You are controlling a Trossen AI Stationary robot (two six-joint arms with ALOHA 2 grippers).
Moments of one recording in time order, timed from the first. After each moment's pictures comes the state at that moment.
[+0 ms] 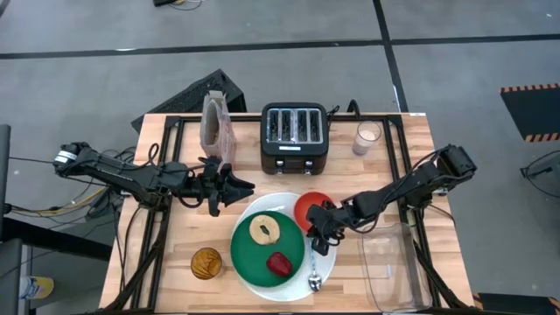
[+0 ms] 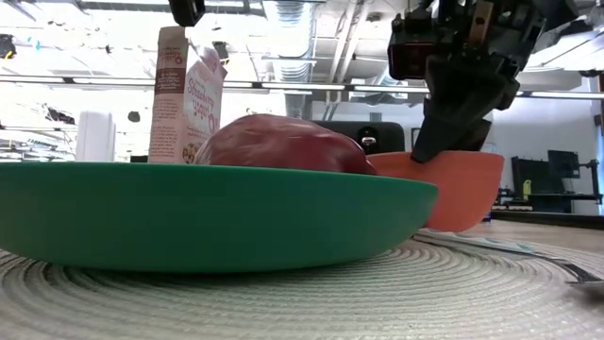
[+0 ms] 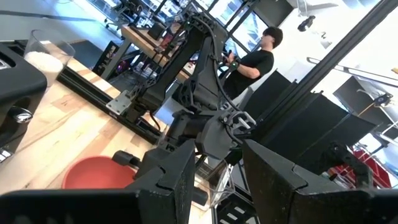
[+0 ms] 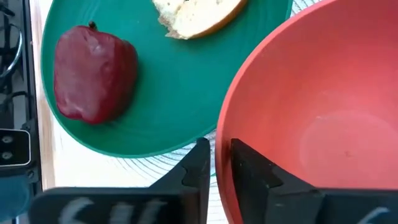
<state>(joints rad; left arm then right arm) -0.21 1.00 0.71 0.32 -0.19 -0.70 0.35 1.59 0.89 -0.19 0.07 0.74</state>
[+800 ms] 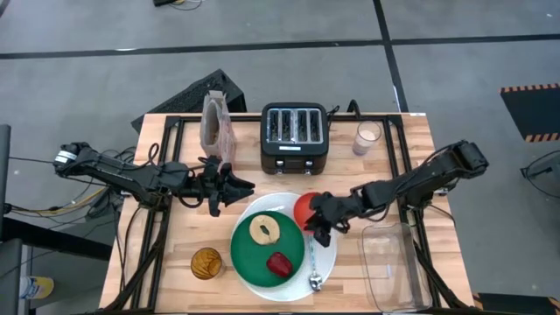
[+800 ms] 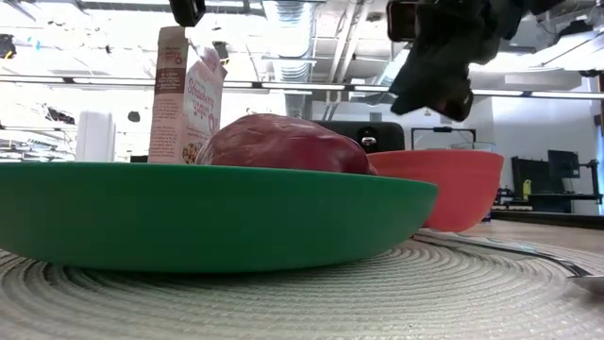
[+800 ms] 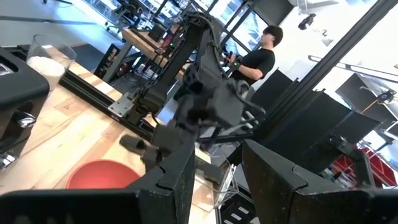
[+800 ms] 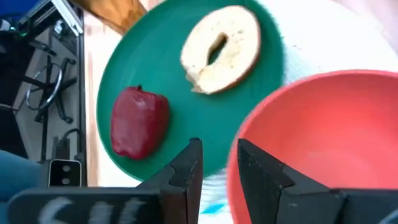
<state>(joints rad) -0.21 1.00 0.71 0.32 -0.19 -0.68 0.31 1.46 0.89 -0.17 0.07 0.72</state>
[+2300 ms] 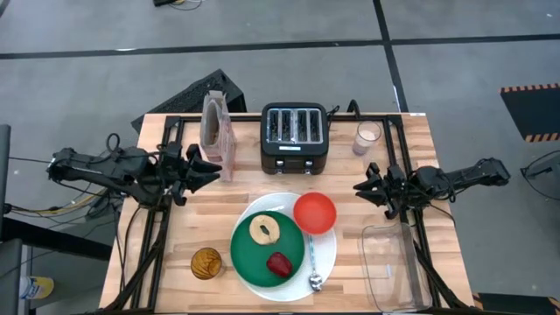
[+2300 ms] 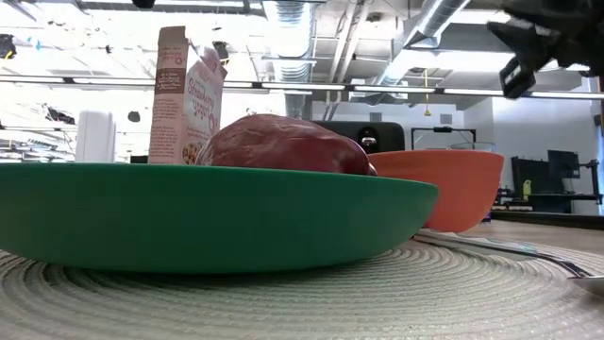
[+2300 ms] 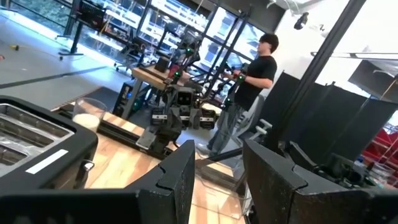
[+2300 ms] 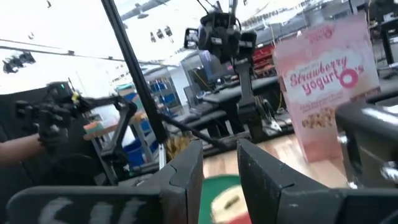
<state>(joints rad) -0.18 0.63 0.71 0.01 -0.21 -0.46 0.22 0.19 0.08 0.34 0.12 0.34</state>
